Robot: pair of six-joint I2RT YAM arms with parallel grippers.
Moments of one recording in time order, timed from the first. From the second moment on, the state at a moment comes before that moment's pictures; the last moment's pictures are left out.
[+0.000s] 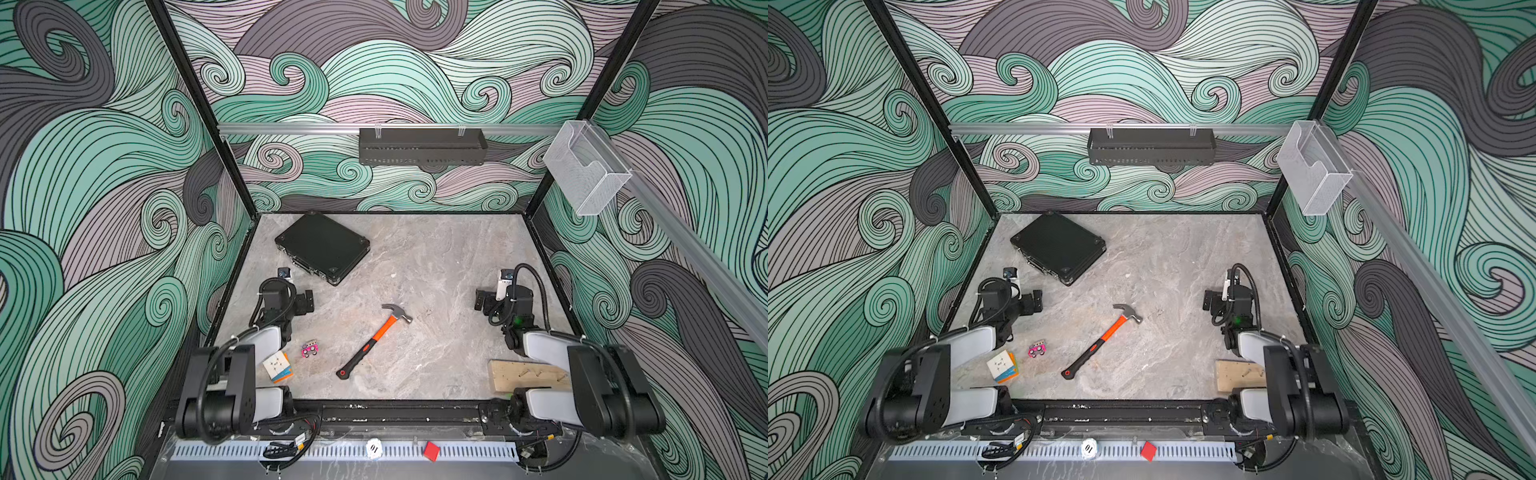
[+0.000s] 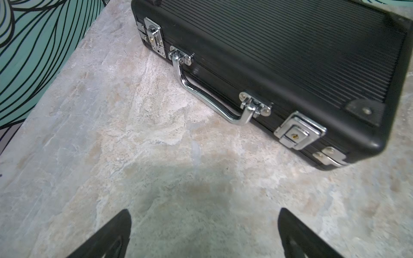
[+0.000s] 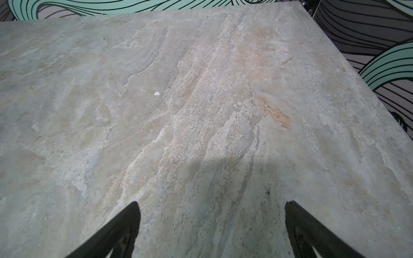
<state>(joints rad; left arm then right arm) 0.07 1.34 0.37 0.34 -0.04 -0.02 0.05 1.36 0.31 0.50 0.09 0.05</state>
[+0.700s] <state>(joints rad) 0.07 1.50 0.45 0.51 -0.06 -0.04 0.05 1.53 0.37 0.73 0.14 0.00</state>
